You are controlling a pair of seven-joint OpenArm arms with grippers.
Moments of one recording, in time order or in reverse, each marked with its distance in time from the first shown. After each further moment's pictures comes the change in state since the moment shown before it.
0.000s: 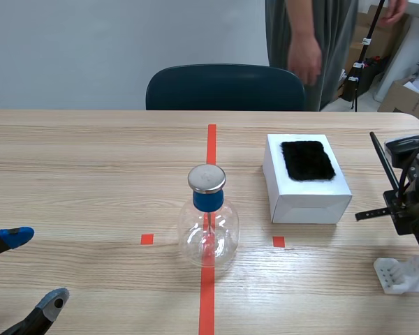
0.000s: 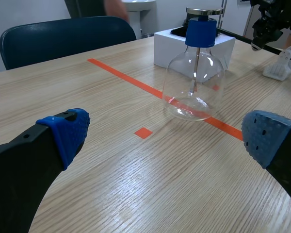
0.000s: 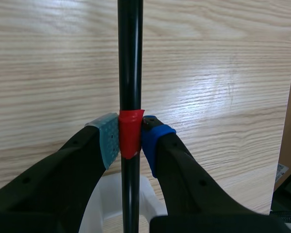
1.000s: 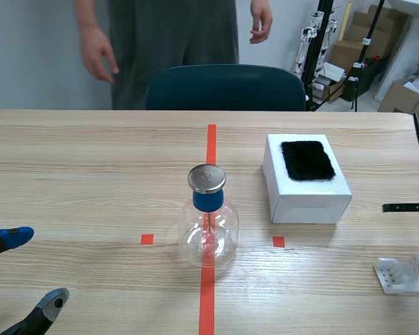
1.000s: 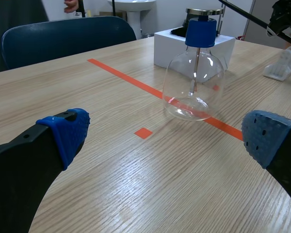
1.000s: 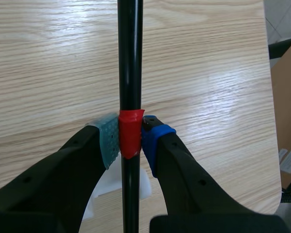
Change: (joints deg) left arm 0.0 0.0 0.0 0.0 0.0 0.0 0.0; right arm -13.0 -2.0 16.3 15.2 0.0 0.0 0.5
